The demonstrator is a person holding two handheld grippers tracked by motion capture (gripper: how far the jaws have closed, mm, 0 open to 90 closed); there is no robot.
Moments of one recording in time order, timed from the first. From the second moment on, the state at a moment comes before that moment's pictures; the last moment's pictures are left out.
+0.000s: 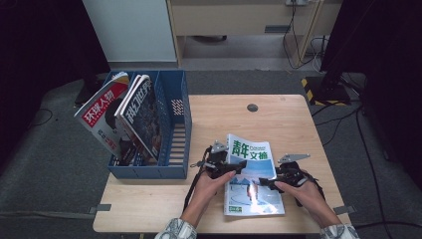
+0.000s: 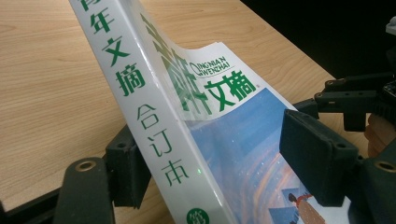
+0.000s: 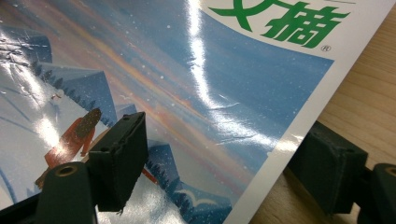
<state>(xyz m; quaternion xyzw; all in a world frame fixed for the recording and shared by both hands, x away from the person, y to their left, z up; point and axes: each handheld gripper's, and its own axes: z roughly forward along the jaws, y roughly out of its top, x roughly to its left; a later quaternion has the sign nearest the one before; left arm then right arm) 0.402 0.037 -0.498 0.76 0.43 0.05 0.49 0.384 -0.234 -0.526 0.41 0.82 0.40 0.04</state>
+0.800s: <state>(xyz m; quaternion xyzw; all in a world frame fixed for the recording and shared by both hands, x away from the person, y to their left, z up) 0.402 0.038 -0.501 0.77 0.42 0.04 0.48 0.382 -0.224 -0.529 0.39 0.81 0.43 0.02</state>
